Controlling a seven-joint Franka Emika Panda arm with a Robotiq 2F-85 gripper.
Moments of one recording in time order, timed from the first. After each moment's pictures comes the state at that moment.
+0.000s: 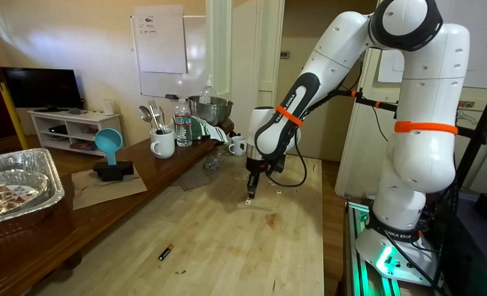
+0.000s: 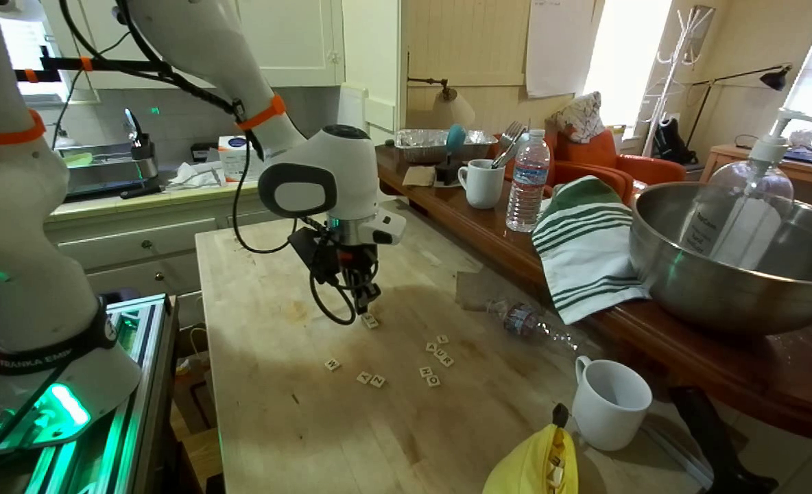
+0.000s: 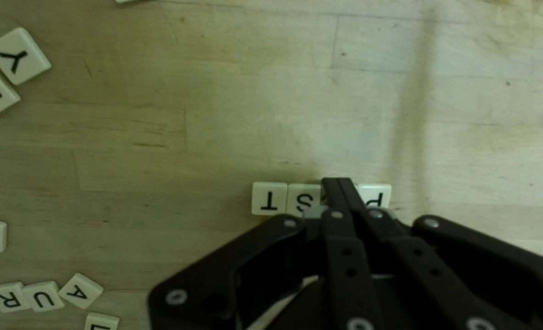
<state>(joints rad) -0.04 0.10 -0.03 -2.60 0.12 2.76 -0.35</state>
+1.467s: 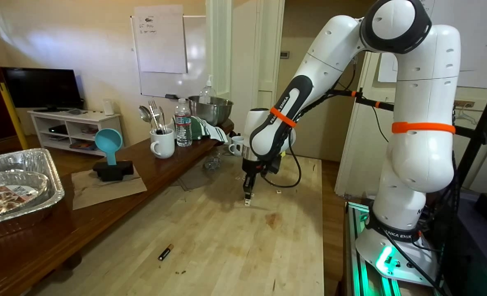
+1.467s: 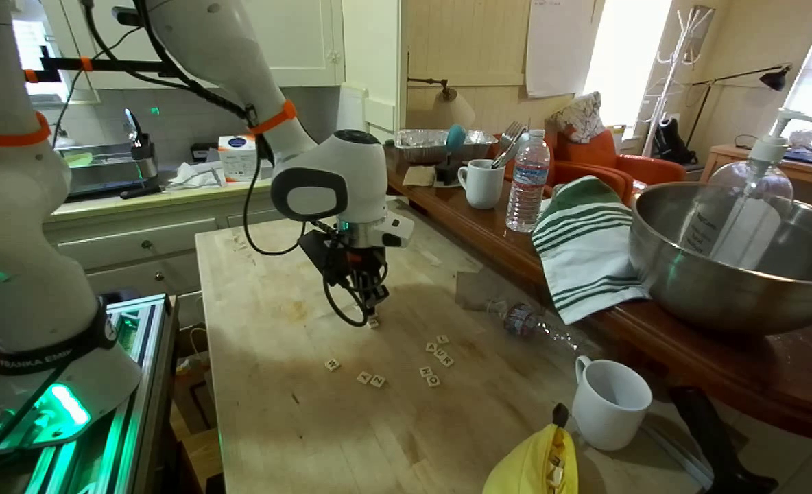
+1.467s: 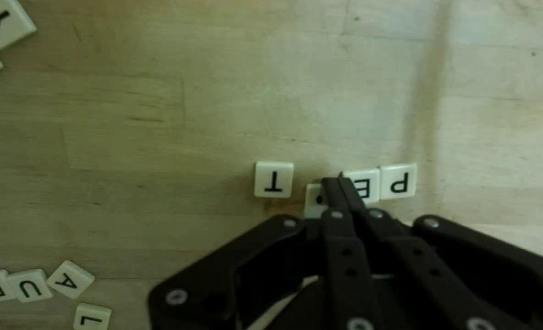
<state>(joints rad) -0.07 0.16 -0.01 -2.55 0.12 2.76 -0.36</state>
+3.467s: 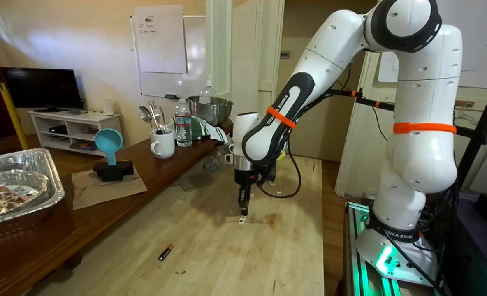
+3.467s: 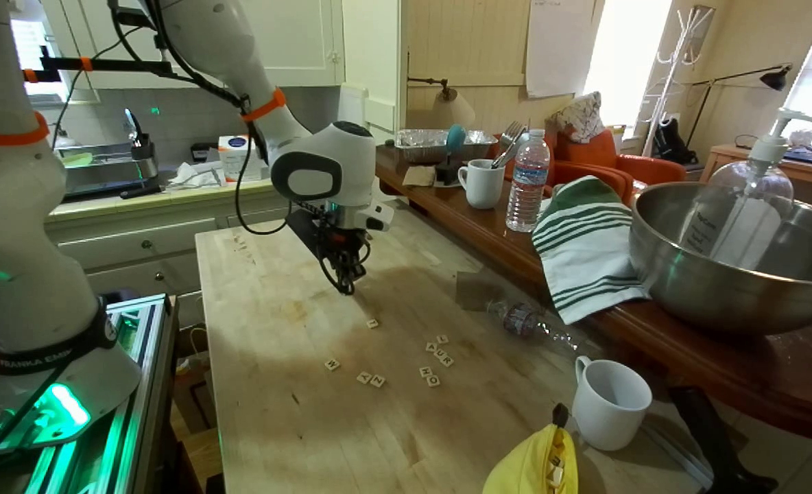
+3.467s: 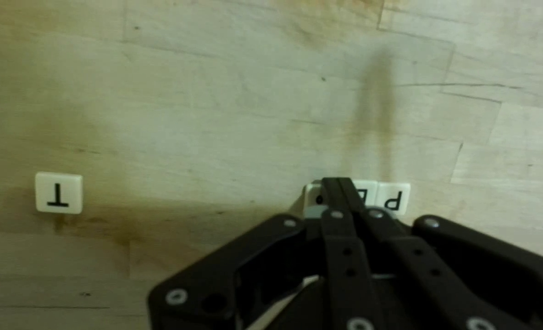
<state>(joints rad) -0.01 0.15 0.12 -2.53 0.19 2.62 -0.31</state>
